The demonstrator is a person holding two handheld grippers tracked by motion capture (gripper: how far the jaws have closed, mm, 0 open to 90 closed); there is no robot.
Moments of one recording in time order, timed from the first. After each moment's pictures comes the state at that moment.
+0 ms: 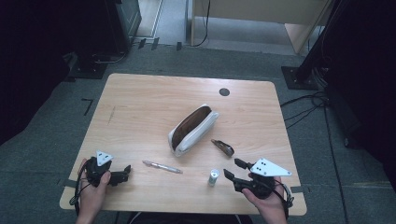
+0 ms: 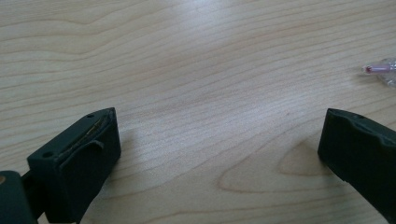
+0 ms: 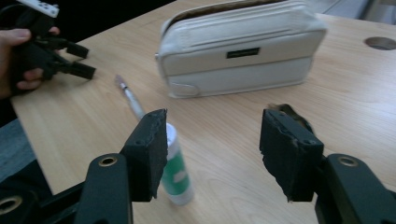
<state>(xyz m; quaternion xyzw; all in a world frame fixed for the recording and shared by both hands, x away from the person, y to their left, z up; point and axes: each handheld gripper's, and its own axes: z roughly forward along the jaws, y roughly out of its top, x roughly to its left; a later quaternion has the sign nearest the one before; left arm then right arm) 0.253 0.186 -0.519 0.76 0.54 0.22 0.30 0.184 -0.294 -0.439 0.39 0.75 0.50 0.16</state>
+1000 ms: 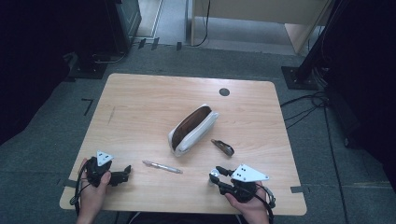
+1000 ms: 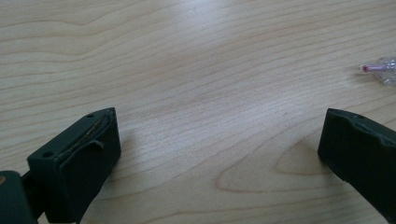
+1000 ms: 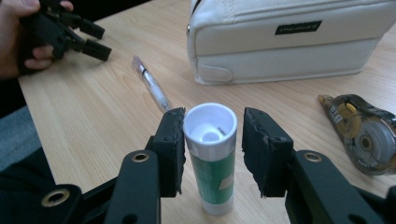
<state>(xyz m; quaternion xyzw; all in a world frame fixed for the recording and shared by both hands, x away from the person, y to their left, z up) 0.253 0.185 -0.519 0.76 0.53 0.22 0.30 0.185 -0.257 -0.474 0.37 0.77 0.50 0.15</state>
